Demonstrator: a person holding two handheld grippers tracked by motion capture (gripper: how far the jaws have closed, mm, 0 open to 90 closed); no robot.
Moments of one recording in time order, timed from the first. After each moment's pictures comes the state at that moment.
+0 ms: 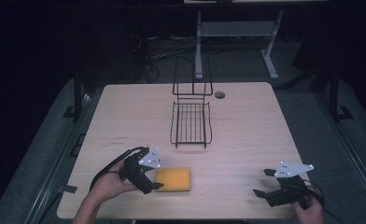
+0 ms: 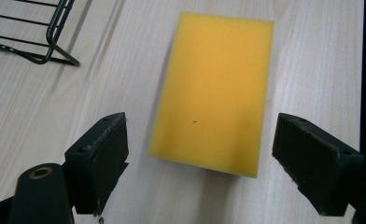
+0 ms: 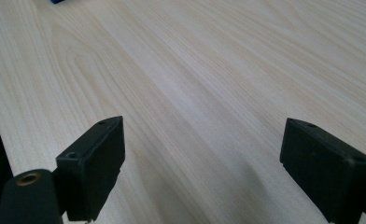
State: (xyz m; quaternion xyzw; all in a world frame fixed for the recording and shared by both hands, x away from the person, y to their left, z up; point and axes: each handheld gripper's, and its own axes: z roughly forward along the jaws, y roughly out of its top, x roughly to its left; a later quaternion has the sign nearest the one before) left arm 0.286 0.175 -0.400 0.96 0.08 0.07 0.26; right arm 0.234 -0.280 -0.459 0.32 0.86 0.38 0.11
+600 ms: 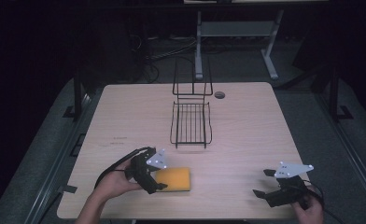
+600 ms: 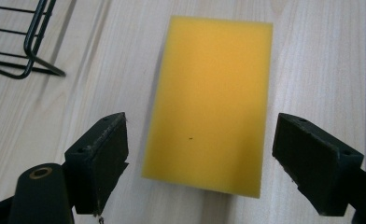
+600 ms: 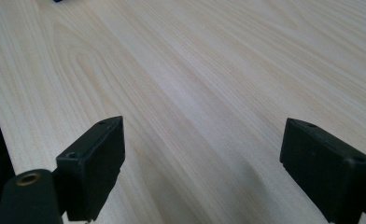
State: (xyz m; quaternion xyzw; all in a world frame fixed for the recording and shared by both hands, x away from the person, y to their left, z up) left arm 0.290 0.158 -0.405 0.97 0.06 0.06 0.25; right arm 0.234 -0.279 -0.459 0.32 0.86 0.38 0.11
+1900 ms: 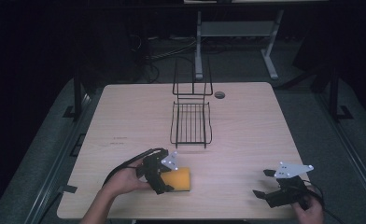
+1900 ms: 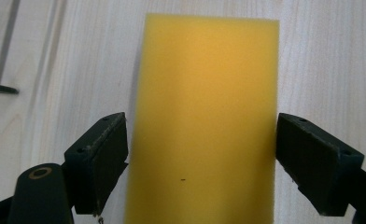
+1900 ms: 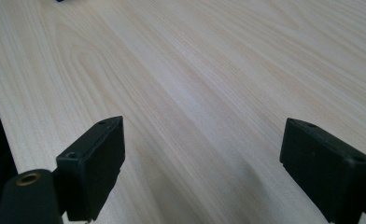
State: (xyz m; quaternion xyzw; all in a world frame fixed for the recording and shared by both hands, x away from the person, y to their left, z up) left arm 0.301 0.130 -0.425 0.98 0.04 0.02 0.21; right arm 0.233 -0.278 -0.459 0.32 0.86 0.38 0.11
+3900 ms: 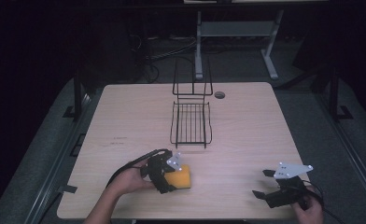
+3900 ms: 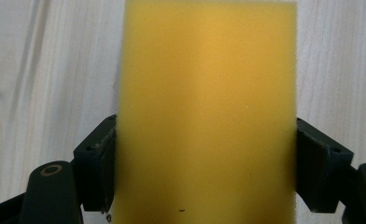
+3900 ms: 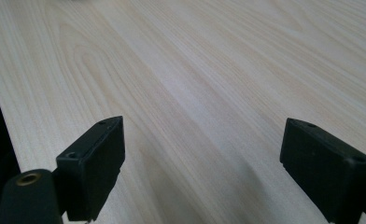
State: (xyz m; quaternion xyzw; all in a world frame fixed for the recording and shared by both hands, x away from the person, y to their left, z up) left arm 0.307 0.121 -0.435 0.98 0.04 0.02 0.20; right arm 0.233 -0.277 -0.459 0.31 0.86 0.38 0.11
